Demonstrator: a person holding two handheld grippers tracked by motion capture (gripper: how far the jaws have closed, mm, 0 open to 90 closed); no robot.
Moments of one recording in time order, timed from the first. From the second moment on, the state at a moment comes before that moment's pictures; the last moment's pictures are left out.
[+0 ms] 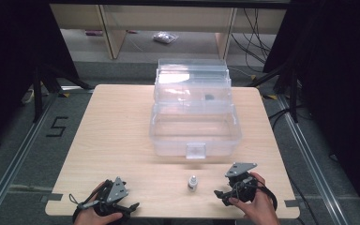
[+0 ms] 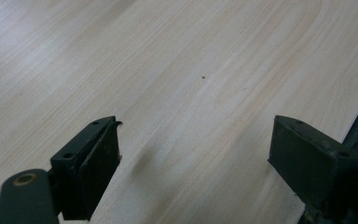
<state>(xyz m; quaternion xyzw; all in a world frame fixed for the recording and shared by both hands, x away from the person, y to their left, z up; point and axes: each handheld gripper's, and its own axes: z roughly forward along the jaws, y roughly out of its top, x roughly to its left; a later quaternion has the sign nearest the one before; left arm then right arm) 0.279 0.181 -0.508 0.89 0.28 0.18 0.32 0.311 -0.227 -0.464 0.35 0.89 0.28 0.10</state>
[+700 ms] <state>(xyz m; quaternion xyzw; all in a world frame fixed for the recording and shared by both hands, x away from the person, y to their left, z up) 0.279 0.182 -0.507 0.89 0.28 0.17 0.32 0.323 -0.175 -0.450 0.25 0.94 0.22 0.09</state>
